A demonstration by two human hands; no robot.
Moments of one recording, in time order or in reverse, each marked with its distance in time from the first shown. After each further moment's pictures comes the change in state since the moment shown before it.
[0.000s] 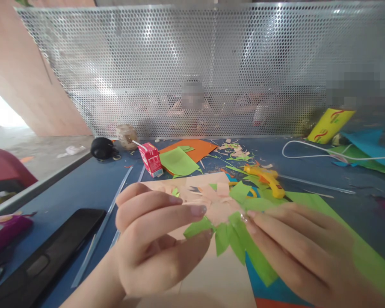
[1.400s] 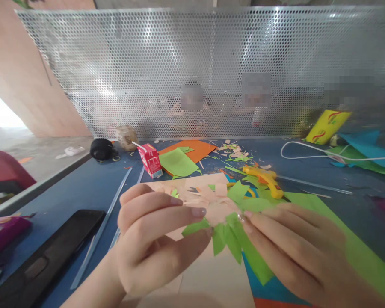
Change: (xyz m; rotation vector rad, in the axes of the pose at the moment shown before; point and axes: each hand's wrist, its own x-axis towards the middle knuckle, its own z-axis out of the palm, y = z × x) left_hand 0.005 -0.006 -0.008 0.023 -0.139 0.119; right_hand -0.003 0.000 0.007 0.013 0.015 0.011
